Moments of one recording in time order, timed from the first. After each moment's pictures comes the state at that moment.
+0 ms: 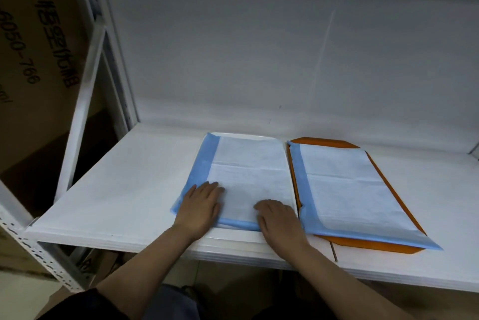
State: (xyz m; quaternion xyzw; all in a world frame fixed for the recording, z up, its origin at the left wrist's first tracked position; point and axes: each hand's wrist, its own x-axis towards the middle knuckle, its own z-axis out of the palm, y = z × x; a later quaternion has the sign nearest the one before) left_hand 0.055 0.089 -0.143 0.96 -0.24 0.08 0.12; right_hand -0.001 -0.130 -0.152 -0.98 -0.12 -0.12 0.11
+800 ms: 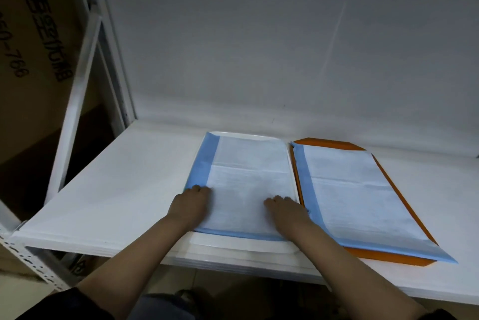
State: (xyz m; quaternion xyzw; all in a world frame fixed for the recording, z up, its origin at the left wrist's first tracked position) left_hand 0.088 0.097 -0.141 0.99 -0.13 -0.06 0.04; right_hand 0.044 -0.134 -0.124 -0.99 -0.06 0.14 -0.03
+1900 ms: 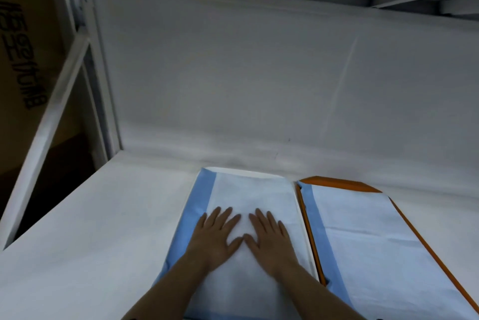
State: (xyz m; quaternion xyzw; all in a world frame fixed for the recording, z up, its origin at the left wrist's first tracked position) left_hand 0.191 0.050 -0.205 0.97 -0.21 -0.02 0.07; right_hand 0.158 -0.129 -0.199 -0.99 -0.03 -0.01 0.12
